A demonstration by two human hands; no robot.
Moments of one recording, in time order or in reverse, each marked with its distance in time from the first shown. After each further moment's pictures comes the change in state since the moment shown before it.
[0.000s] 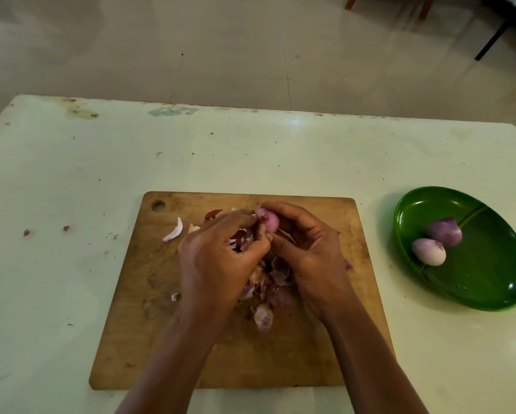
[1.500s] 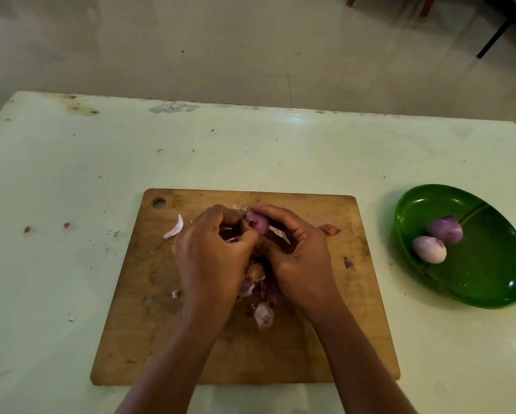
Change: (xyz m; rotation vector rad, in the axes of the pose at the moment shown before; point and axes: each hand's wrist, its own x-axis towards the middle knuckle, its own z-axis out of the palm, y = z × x) left_hand 0.001 0.008 0.002 0.084 0.036 -0.368; right_hand 0.001 0.006 0.015 -0.270 0.010 -0.080
